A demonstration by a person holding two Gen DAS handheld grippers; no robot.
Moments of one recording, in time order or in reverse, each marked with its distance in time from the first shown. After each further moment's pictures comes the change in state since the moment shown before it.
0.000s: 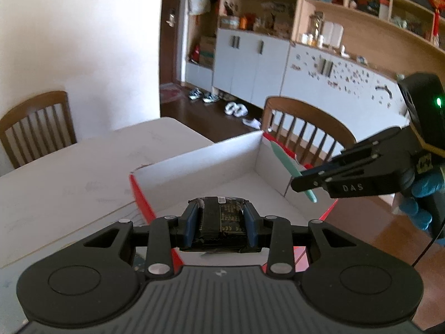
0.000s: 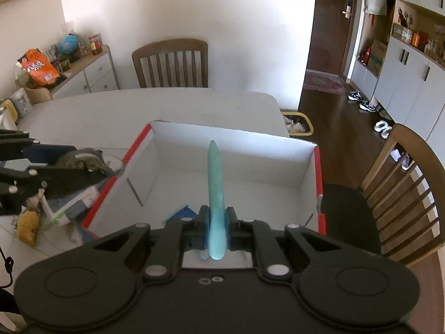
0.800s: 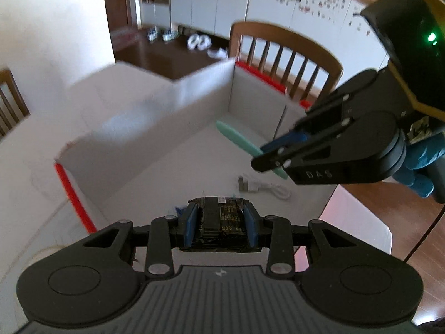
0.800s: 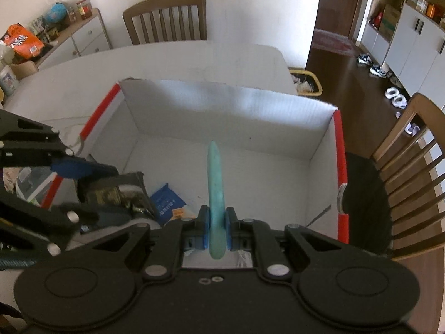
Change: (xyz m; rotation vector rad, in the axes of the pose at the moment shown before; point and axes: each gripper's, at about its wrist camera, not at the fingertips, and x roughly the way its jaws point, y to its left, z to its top) left arm 0.115 -0.015 0.014 0.126 0.329 -0.119; right arm 0.077 -0.020 0.006 -0.004 0.210 0.028
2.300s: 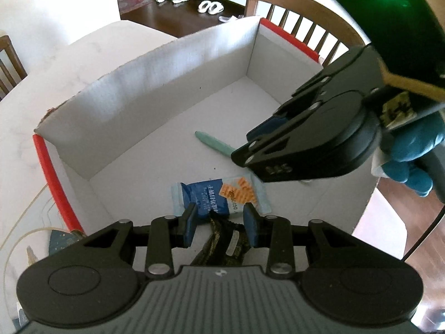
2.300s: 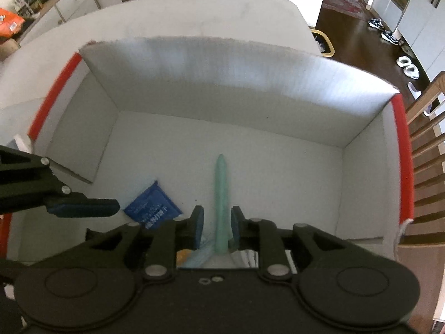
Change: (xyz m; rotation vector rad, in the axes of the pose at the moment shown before) left arm 0.035 0.015 0.004 -0.067 0.128 0.024; right arm 0.062 -0.003 0.028 0.010 0.173 0.023
